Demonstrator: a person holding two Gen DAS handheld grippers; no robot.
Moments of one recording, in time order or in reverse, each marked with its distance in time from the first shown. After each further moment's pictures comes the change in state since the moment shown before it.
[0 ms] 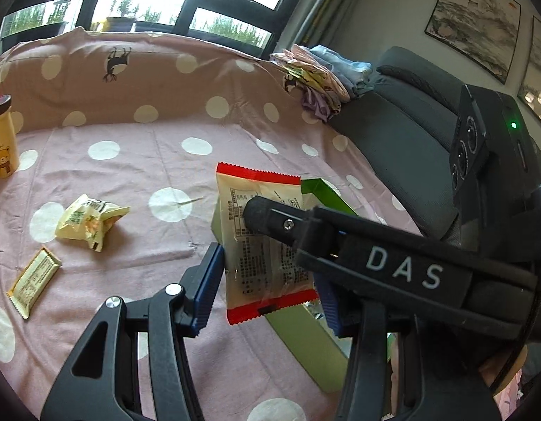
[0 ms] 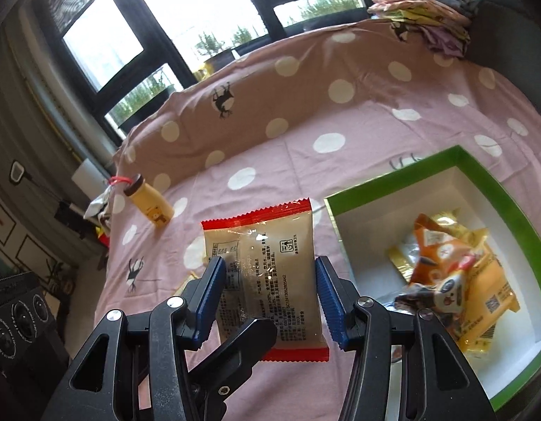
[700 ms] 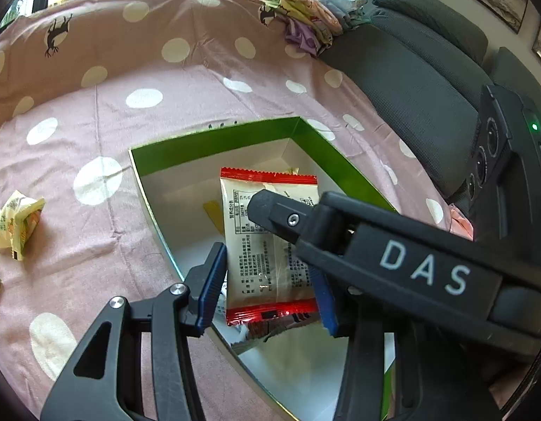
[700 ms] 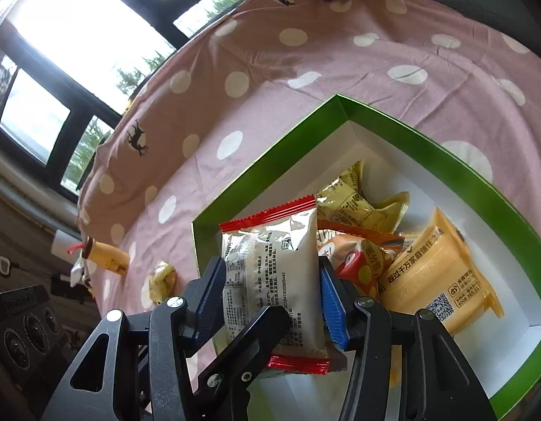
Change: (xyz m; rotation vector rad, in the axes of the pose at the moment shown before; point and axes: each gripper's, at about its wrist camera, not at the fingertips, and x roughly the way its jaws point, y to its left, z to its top) left arm 0.113 -0.041 0.002 0.060 0.243 0.015; right arm 0.014 -0.125 0.003 0.343 0.029 -0.048
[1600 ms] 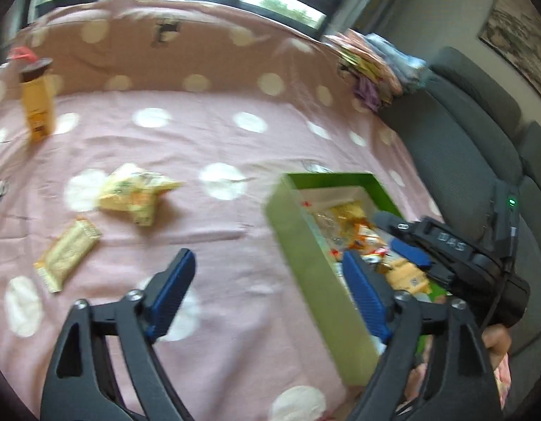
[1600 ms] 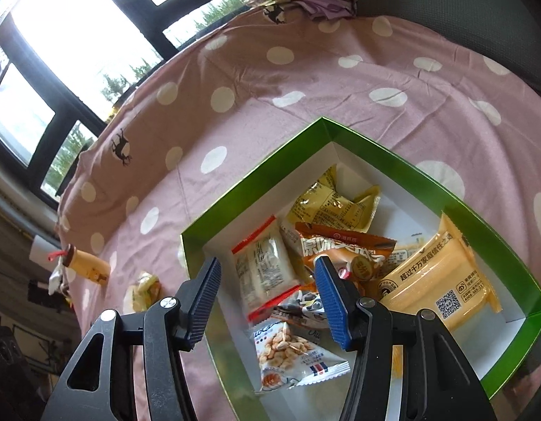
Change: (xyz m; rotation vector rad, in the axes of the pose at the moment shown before) left arm -0.127 0.091 -0.032 -0.228 -0.150 0.161; right arm -0.015 0.017 0.000 -0.046 -0.070 -0.113
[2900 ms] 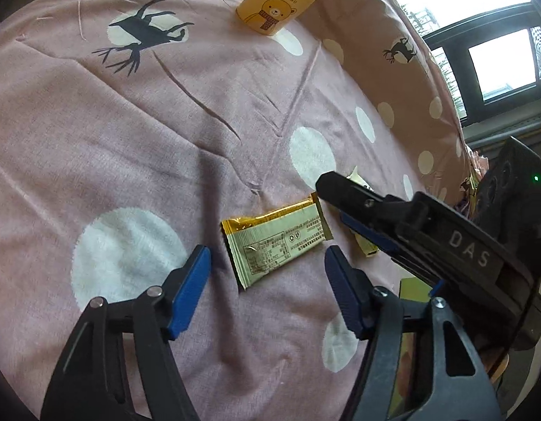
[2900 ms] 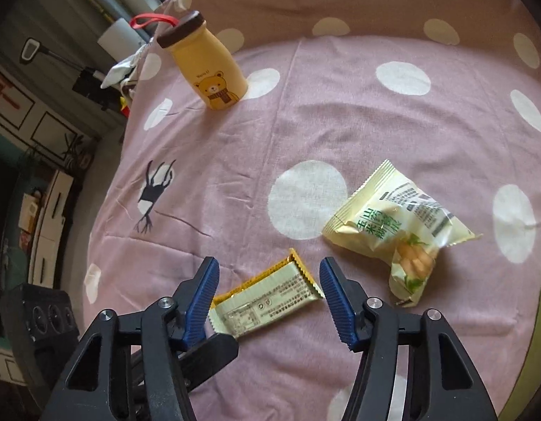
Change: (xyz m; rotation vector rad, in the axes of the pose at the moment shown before) left arm 0.000 0.215 -0.035 -0.682 0.036 0.089; right arm 0.175 0.278 -0.113 -0.648 0.533 0.238
